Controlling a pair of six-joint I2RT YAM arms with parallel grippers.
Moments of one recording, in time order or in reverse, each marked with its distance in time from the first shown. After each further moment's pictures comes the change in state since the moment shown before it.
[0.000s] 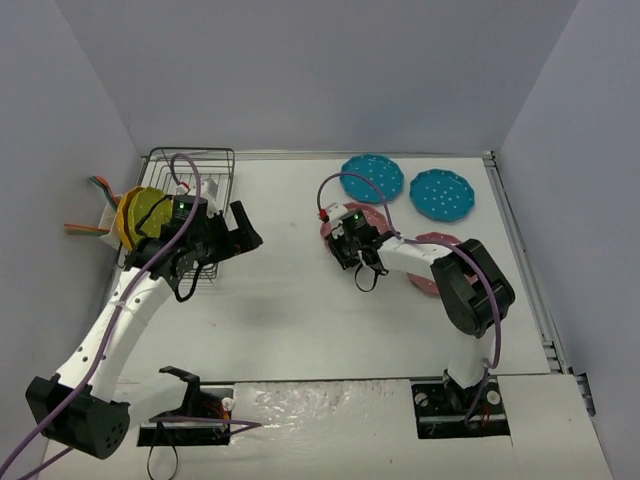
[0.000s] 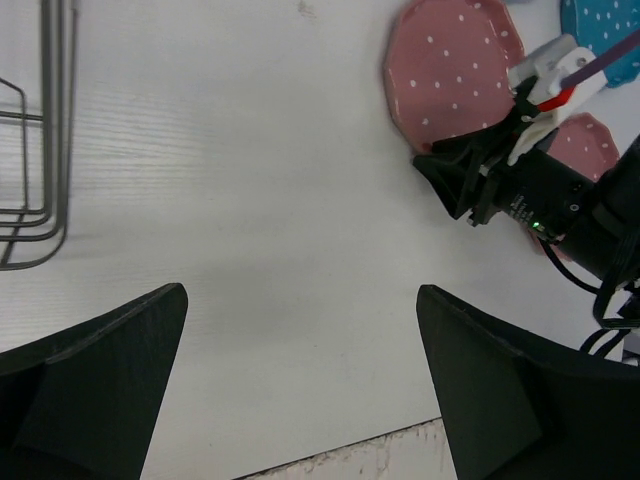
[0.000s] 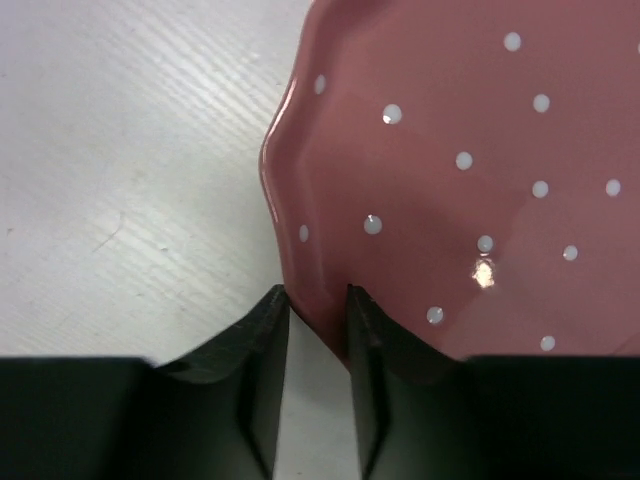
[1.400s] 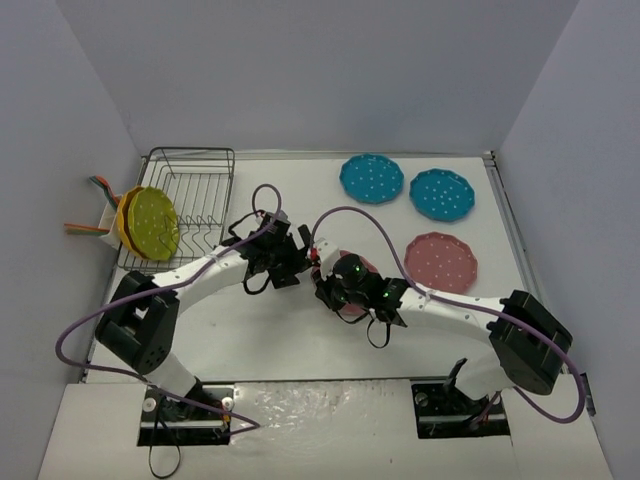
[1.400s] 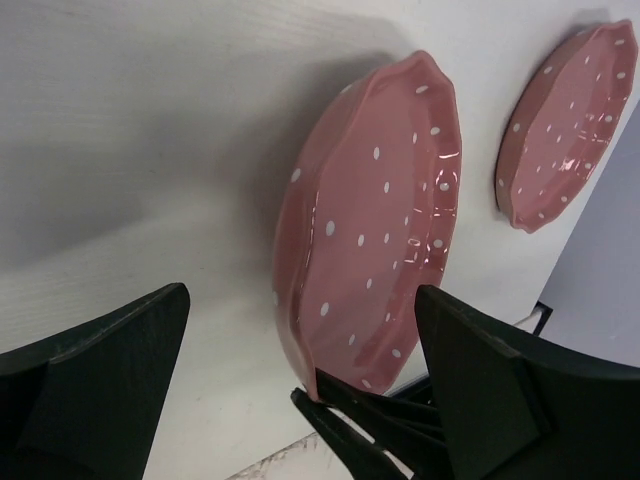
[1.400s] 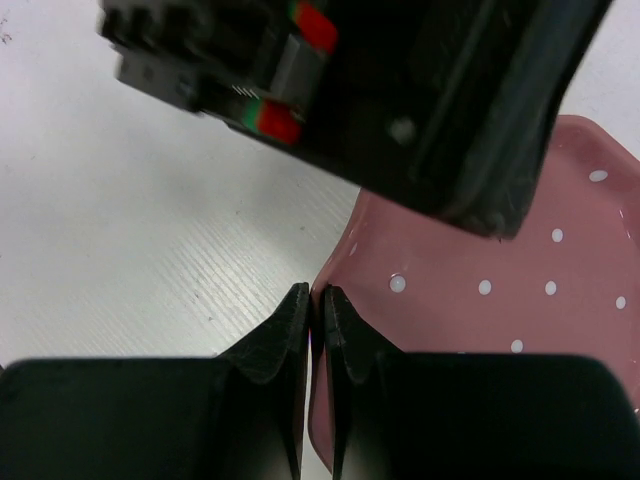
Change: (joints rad) left arm -0.271 0.481 -0.103 0.418 0.128 -0.417; right arm 0.301 -0.426 -0.332 0.136 -0.012 0.216
